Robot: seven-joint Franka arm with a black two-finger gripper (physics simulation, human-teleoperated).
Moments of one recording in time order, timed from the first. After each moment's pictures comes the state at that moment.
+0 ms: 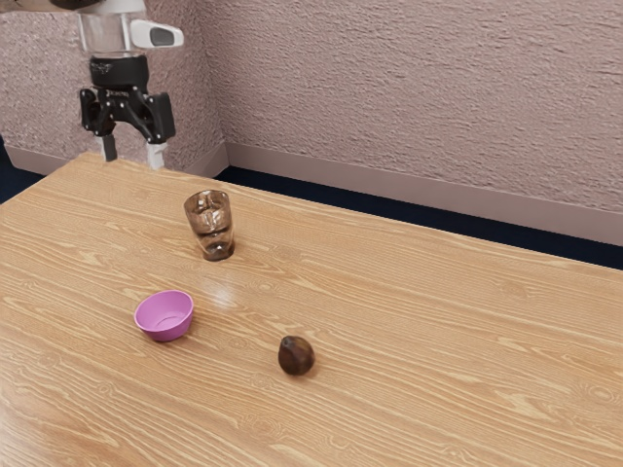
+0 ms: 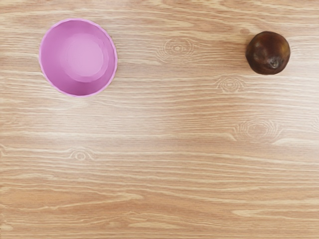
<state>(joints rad) -0.12 0.03 0.18 -1.42 -0.03 1.21 0.01</state>
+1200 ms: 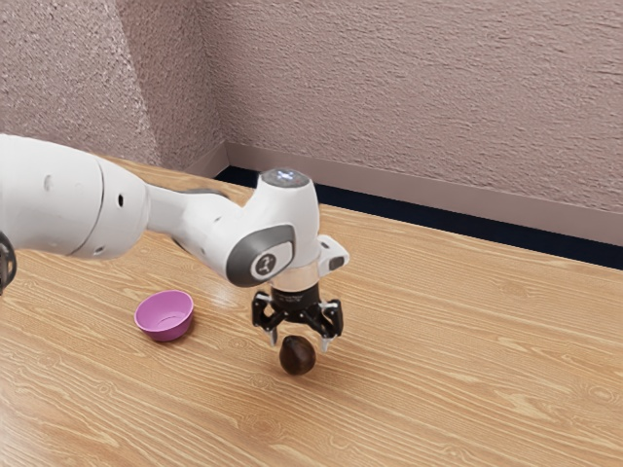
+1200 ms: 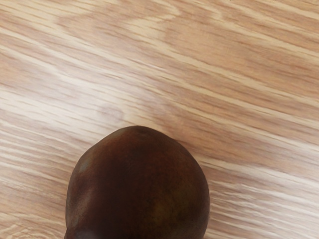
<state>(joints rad) -0.48 0.29 0.17 -2.04 -0.02 2.27 -0.60</state>
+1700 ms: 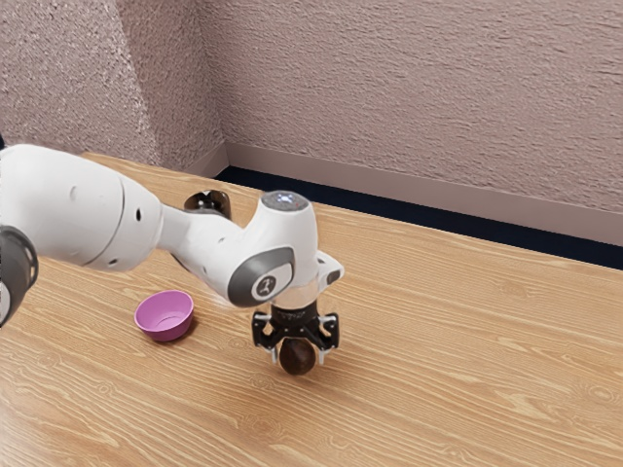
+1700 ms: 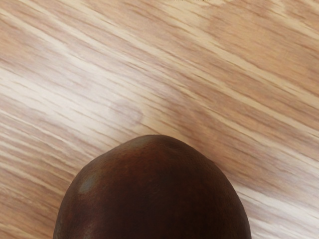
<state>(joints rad) -0.47 0.34 0.17 -2.07 -0.02 2.36 -0.73</state>
